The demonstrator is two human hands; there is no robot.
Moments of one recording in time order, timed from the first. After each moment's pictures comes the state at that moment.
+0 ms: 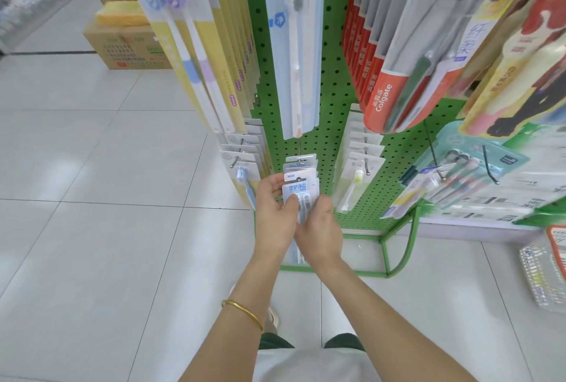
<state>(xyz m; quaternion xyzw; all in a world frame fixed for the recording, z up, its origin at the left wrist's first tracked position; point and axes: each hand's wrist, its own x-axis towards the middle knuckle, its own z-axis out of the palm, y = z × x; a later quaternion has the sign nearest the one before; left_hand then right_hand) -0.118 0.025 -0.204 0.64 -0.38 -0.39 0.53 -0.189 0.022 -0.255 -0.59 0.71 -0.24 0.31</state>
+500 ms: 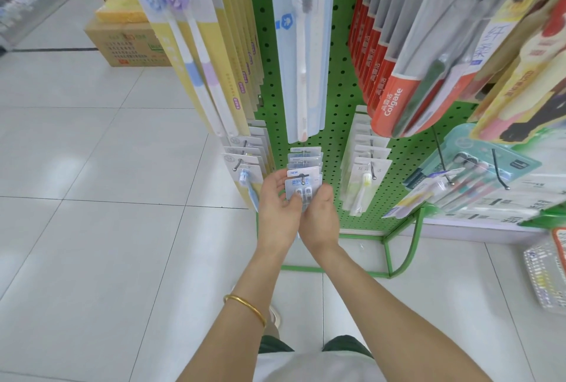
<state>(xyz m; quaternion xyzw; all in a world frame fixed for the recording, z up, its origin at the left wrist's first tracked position) -0.113 0.013 -0.208 0.64 -0.40 -0.40 0.52 -0.180 -0.006 -0.261 -0.59 0.68 -0.29 0.32</state>
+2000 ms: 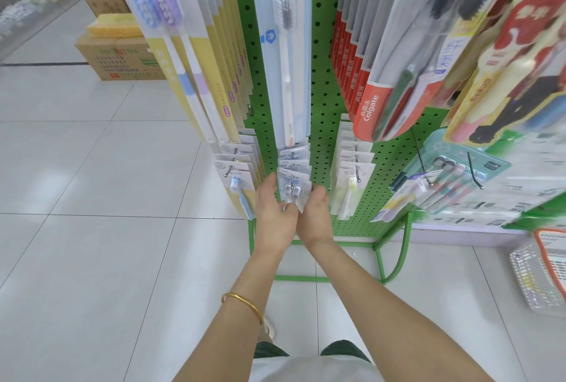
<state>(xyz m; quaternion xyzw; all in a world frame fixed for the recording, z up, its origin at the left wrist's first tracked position) -0.118 0.006 -0.221 0.66 -0.44 -0.39 0.47 -0.189 -0.018 -0.262 -0.57 0.68 -0.28 0.36</state>
